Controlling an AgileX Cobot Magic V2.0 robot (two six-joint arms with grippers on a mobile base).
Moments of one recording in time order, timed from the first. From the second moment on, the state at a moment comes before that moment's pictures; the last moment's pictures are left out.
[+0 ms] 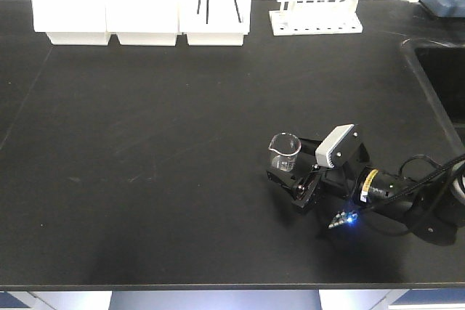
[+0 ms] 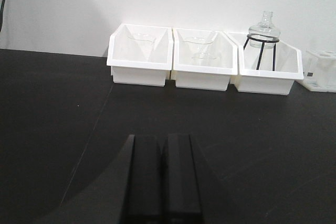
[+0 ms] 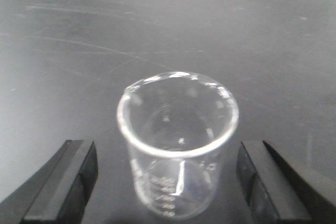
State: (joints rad) left arm -0.01 -0.02 0.03 -0.08 0.14 -0.01; right arm 0.14 2.01 -0.48 -0.78 -1.14 0.15
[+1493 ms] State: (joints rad) left arm -0.01 -0.02 0.03 -0.08 0.13 -0.01; right arm 0.14 2.07 -0.58 -0.79 -1.14 0.16
